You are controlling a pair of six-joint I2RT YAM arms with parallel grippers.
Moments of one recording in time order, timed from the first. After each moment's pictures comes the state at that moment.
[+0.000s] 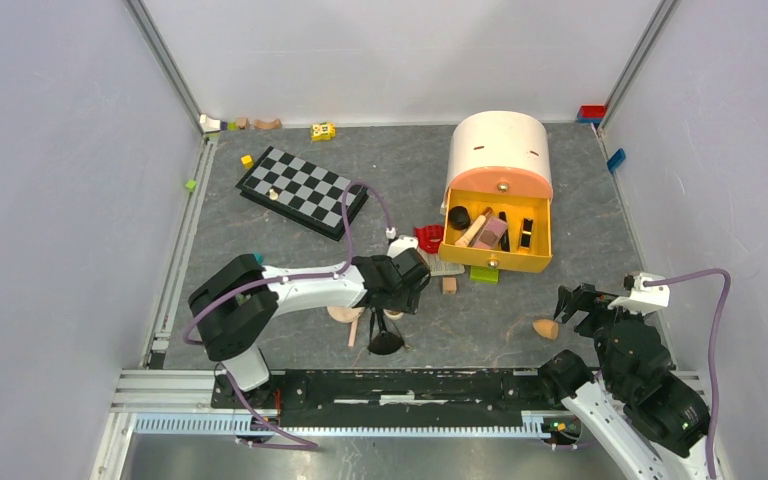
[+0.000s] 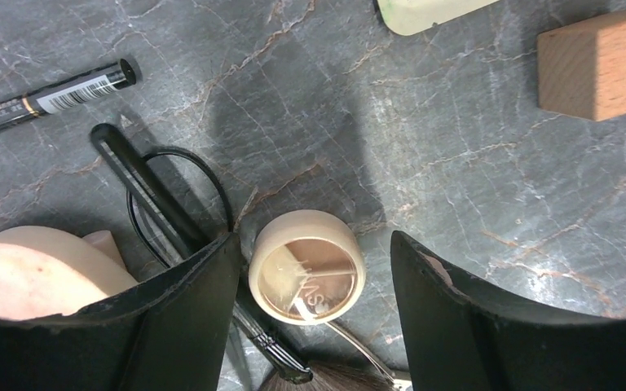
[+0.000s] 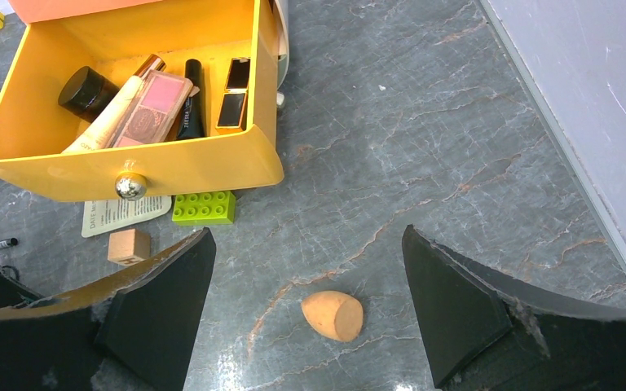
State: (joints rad) left arm -1.04 1.68 0.99 -0.43 -0.30 -0.71; right arm 0.58 0.02 0.71 -1.02 0.66 0.39
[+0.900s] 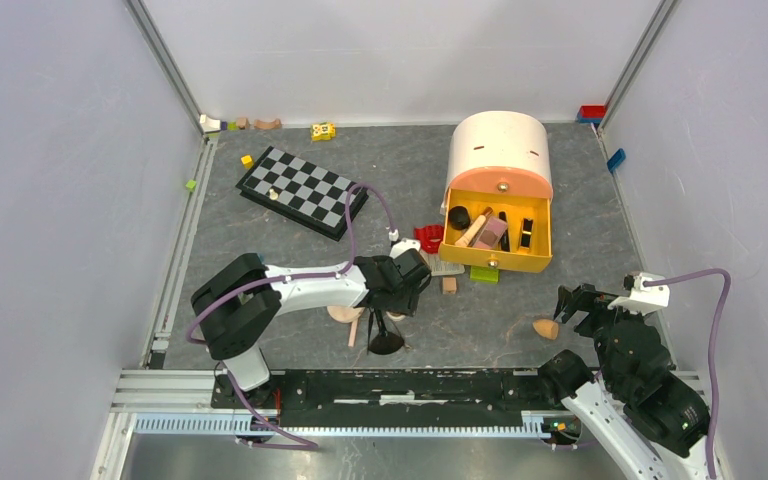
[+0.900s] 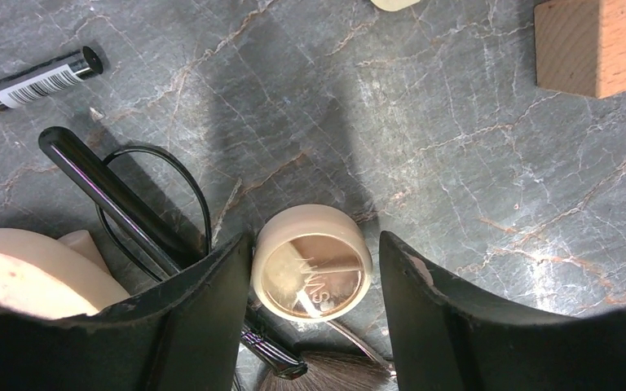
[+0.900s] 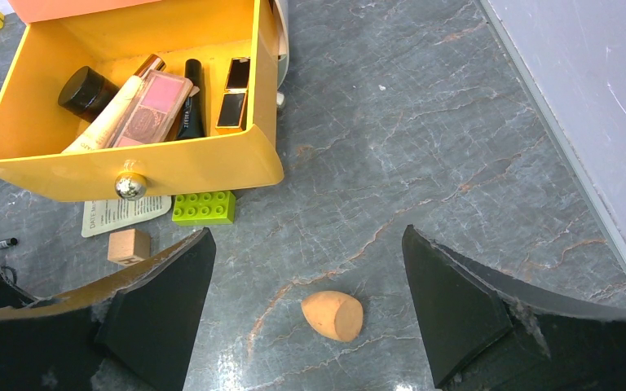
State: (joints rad) left arm -1.04 1.70 0.99 -0.43 -0.26 -0.70; right arm 0.58 0.02 0.71 -1.02 0.66 0.39
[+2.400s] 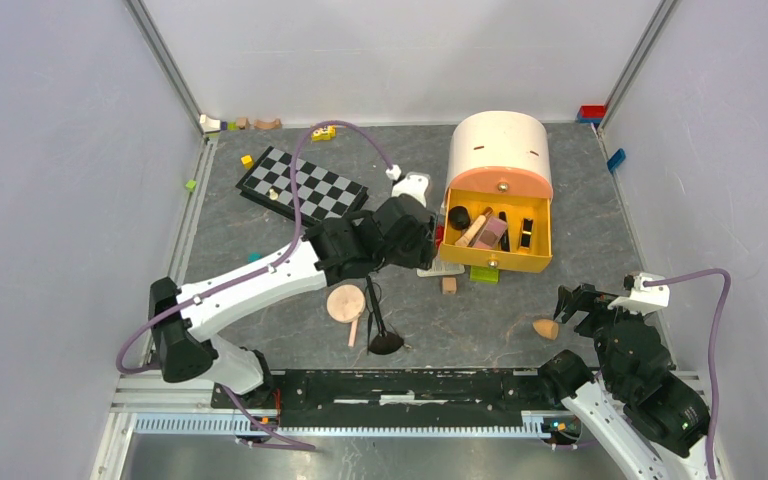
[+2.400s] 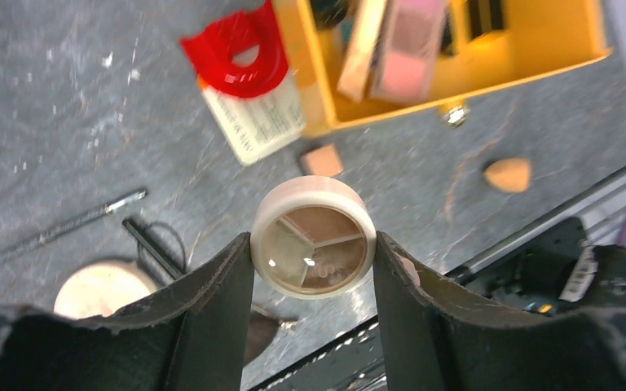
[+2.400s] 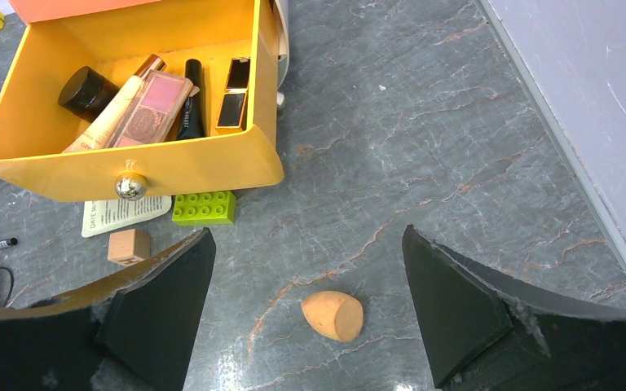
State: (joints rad) left arm -1.08 1.46 1.39 -0.69 -0.34 -0.63; right arm 0.58 0.02 0.71 -1.02 0.66 0.39
